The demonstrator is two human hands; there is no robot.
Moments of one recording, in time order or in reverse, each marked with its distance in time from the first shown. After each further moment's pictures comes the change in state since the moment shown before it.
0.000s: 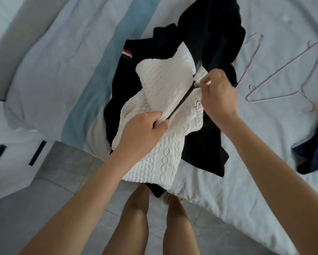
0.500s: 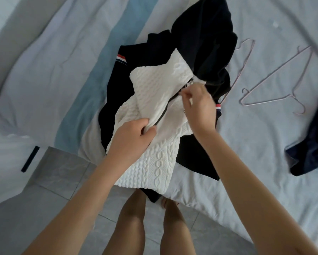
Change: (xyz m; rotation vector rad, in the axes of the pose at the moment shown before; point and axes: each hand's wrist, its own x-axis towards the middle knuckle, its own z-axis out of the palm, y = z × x) left_hand -0.001 -0.012 -0.001 0.033 0.032 -0.026; right_hand -0.015 -0.009 0.033 0.172 0.165 -0.122
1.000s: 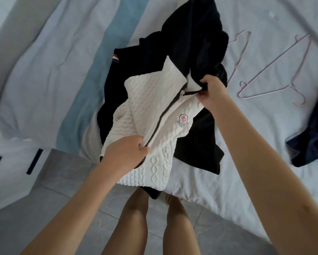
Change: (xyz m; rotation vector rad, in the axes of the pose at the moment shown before) left_hand -0.014 -0.012 0.005 0.435 -0.387 -0.252; right_hand 0.052 0.036 -0.017 1.161 -0.032 1.212
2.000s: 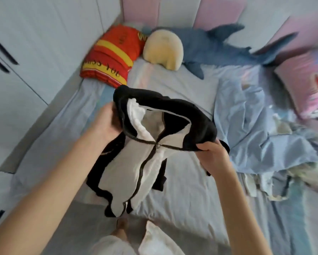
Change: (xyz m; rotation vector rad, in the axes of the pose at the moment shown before) left_hand -0.218 0.241 -0.185 -1.670 0.041 0.239; right_hand -0.375 -0.129 -0.202 -0.052 -0.213 -0.460
